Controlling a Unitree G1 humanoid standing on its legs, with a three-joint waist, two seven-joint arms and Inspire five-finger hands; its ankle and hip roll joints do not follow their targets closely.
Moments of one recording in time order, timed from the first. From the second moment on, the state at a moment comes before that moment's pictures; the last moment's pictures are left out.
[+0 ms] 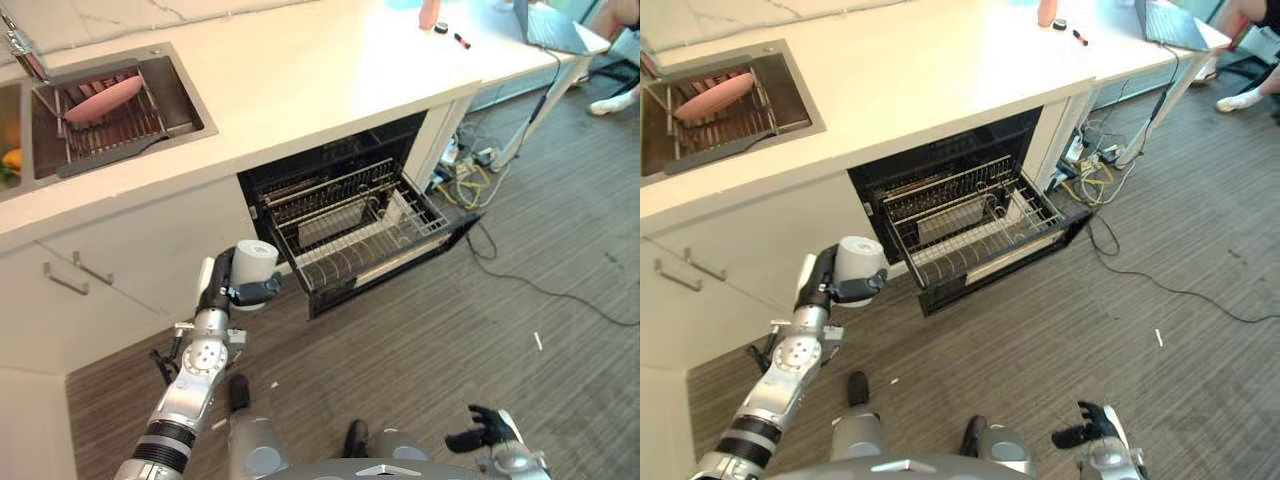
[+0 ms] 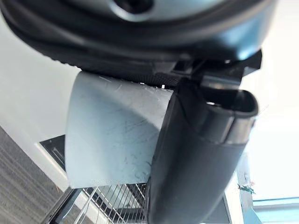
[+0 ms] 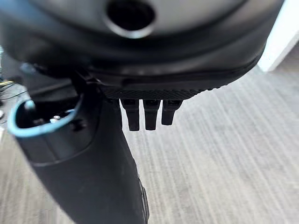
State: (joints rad) left arm -0.03 0.38 -0.18 0.24 -0.07 -0.07 0.28; right arm 0.04 -0.33 0.14 1.16 0.04 -0.02 -0.18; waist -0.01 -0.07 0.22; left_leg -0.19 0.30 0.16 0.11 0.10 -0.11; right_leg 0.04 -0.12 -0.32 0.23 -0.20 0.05
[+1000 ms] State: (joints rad) left arm -0.01 0.39 -0.23 0.22 -0.11 -0.06 0.21; right arm 0.09 -0.30 0.10 0.85 0.12 -0.03 -0.22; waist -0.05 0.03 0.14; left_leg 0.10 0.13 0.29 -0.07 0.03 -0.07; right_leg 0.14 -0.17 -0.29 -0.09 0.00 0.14
